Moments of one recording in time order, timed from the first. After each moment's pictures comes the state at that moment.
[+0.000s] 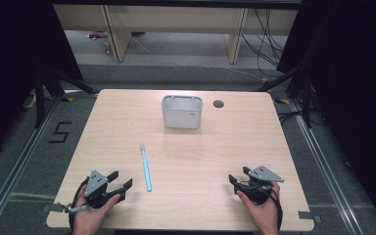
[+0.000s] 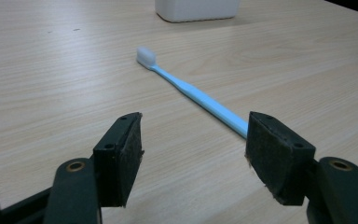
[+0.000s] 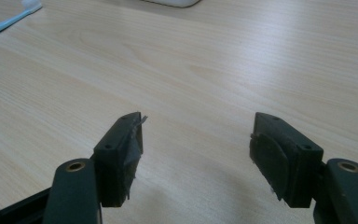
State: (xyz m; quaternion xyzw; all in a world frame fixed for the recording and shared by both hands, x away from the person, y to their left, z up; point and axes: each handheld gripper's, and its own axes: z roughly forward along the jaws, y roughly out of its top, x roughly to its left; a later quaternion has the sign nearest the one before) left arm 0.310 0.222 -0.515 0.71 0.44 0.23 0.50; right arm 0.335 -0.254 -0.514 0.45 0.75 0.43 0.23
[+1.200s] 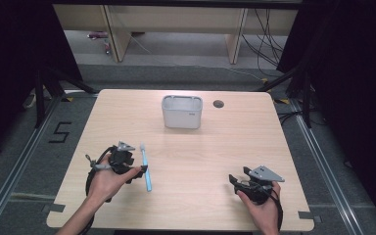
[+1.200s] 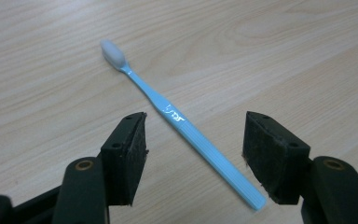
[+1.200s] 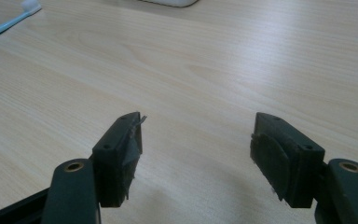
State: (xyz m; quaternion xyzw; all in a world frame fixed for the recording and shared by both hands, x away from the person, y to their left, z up) left arm 0.379 0.171 -0.454 0.80 0.49 0.13 0.32; right arm 0.333 -0.252 -0.514 0.47 0.74 0.44 0.22
